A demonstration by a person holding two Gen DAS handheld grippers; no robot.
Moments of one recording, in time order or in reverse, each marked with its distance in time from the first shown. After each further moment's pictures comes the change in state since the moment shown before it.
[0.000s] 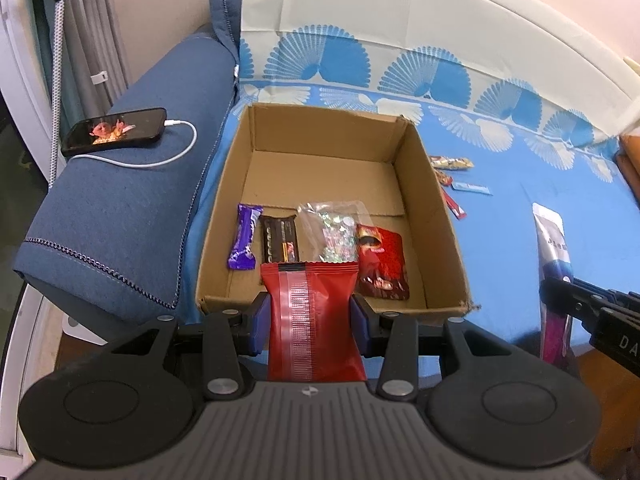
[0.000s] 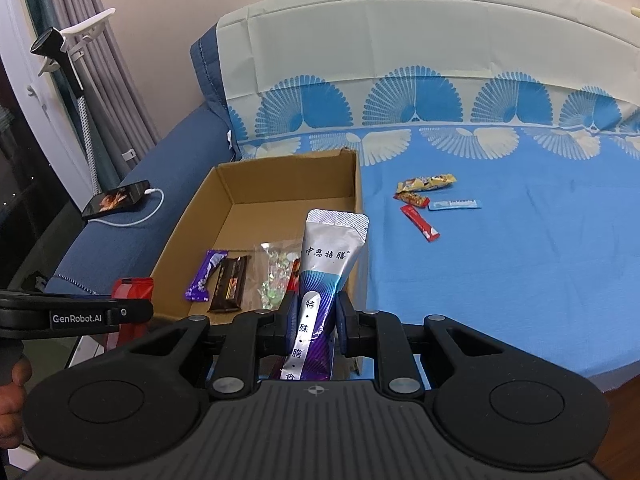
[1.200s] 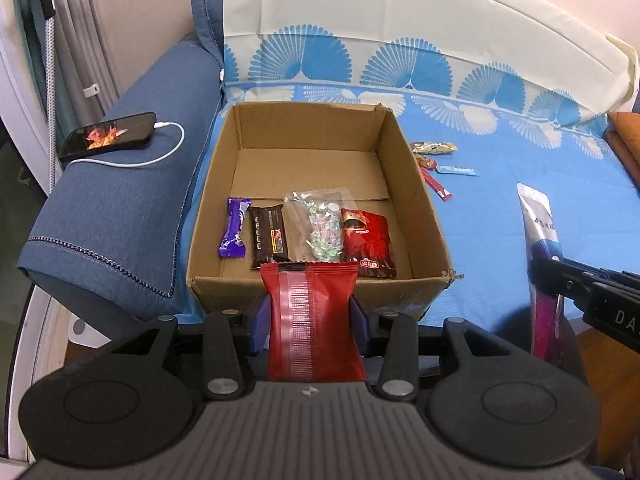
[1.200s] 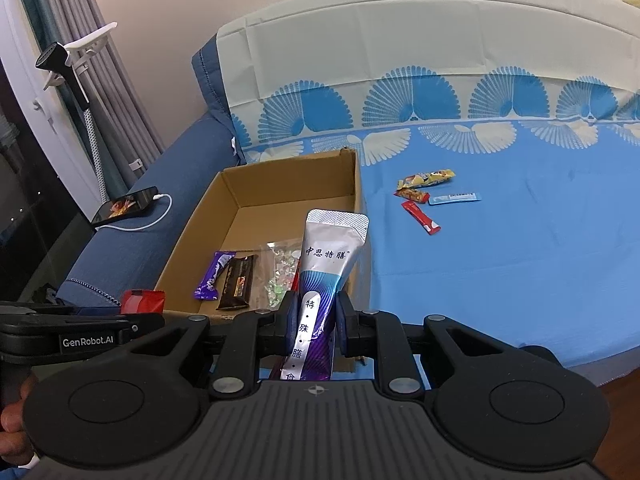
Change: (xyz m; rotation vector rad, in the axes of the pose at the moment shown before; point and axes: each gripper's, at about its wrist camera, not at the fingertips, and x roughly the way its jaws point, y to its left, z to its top) left arm -0.017 -0.018 -0.025 0.071 -0.013 0.000; right arm -0.020 -0.005 -0.015 0.041 -0.022 0.026
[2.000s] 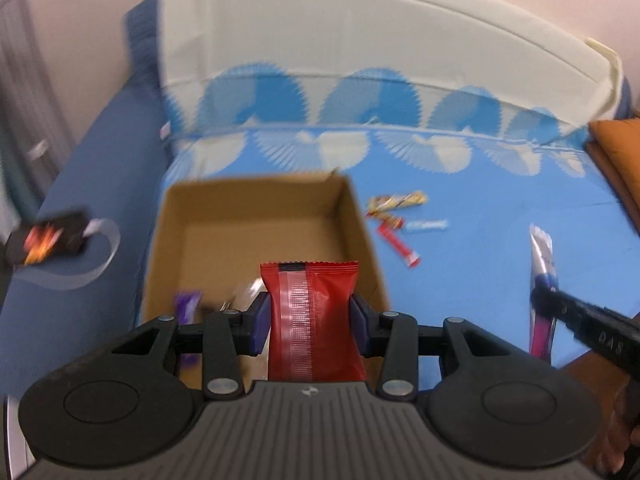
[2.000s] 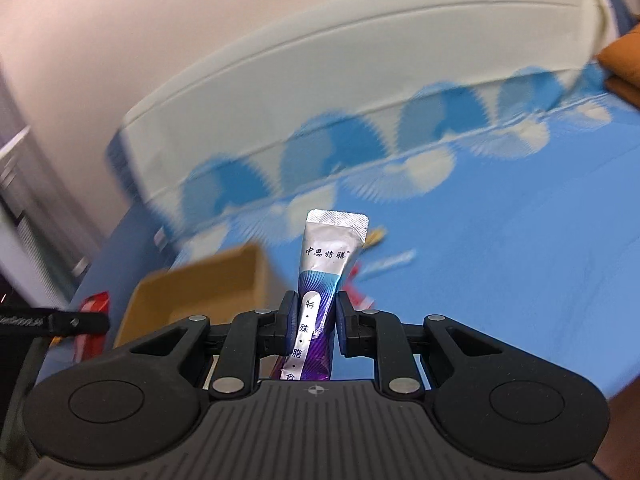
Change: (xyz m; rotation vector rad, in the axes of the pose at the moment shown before) left arm 0.036 -0.036 0.114 0.048 -0.011 -0.065; right arm 0.048 -0.101 0.065 0.198 -0.108 -0.052
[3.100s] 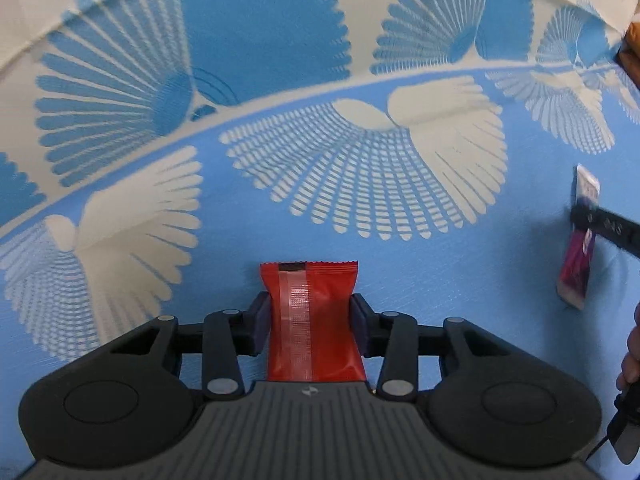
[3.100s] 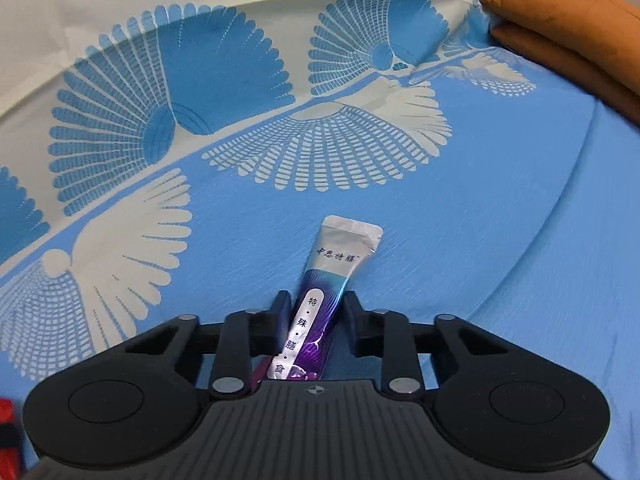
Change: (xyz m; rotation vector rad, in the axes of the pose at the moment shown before) left arm 0.473 -0.213 0.236 0.307 0.224 -0.086; right arm 0.381 -0.295 0.155 0.226 -0.024 -0.620
